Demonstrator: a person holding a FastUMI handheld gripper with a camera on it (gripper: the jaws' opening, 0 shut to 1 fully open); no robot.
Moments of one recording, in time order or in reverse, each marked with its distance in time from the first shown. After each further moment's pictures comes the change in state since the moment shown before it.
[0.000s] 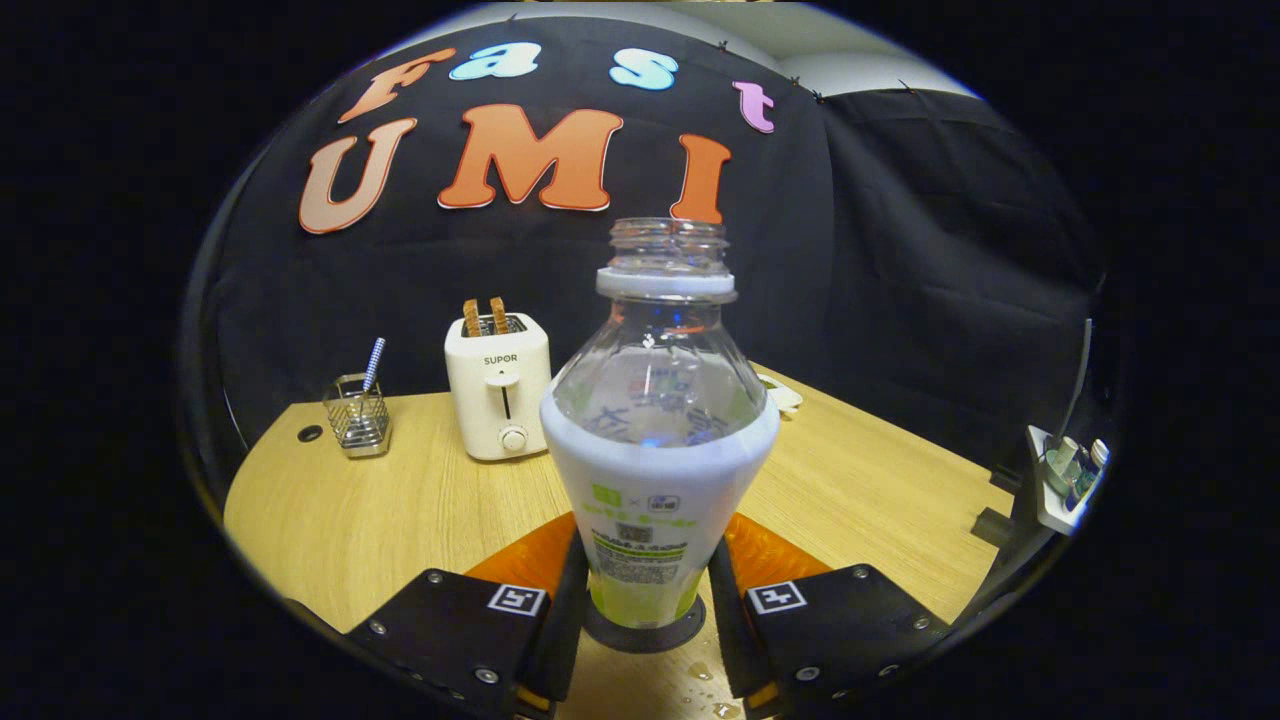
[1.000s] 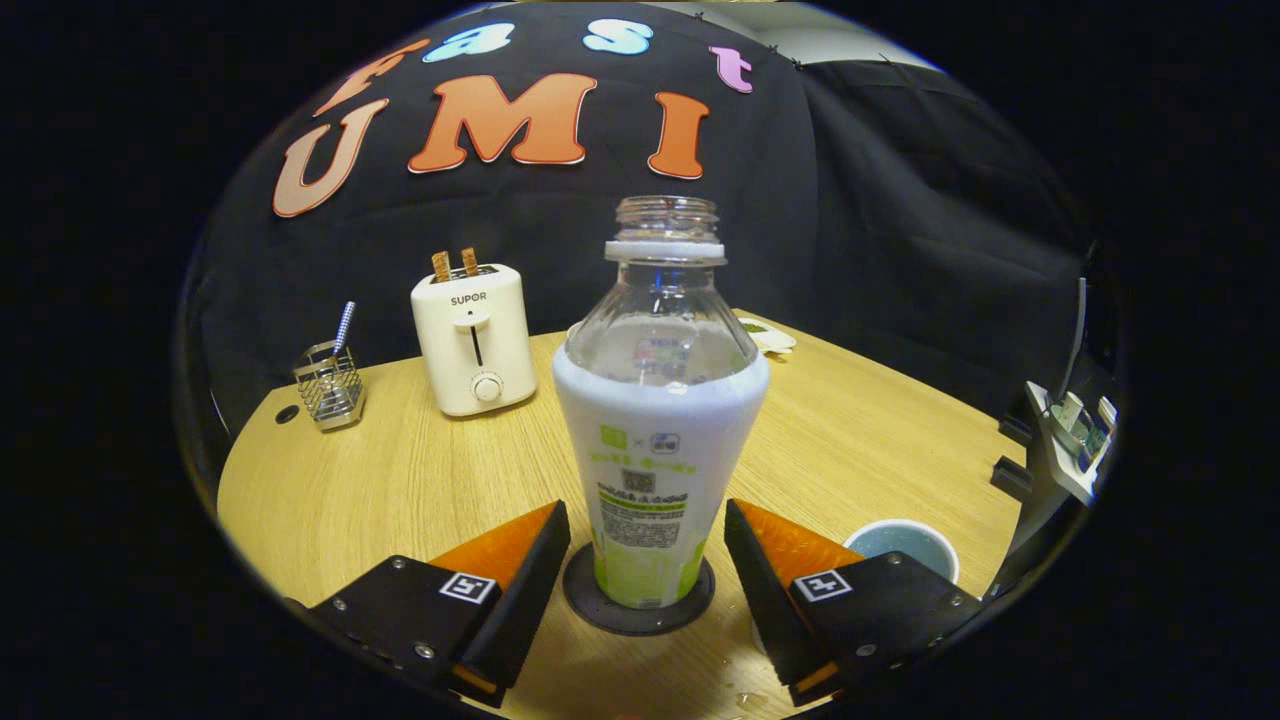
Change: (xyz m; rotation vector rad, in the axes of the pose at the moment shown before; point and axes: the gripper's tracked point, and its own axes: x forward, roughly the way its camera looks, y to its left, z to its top) arm 0.002 0.007 -0.043 0.086 0.115 0.001
